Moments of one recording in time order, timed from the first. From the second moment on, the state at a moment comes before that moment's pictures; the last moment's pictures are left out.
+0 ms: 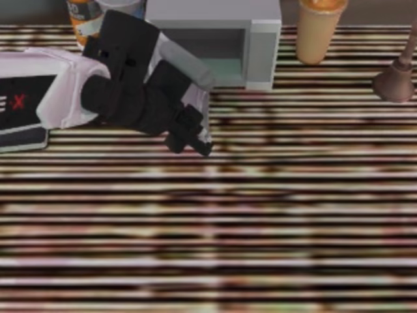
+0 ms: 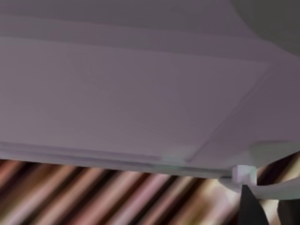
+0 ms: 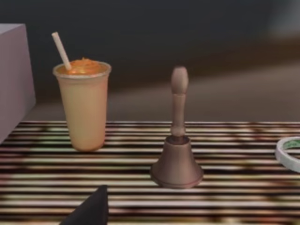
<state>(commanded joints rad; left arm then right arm) -0.46 1.82 1.16 -0.25 0.27 0.29 0.00 0.00 0.00 0.00 0.00 0.00</state>
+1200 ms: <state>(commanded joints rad) -0.44 1.81 1.15 -0.27 0.32 0.35 0.00 0.00 0.00 0.00 0.00 0.00</state>
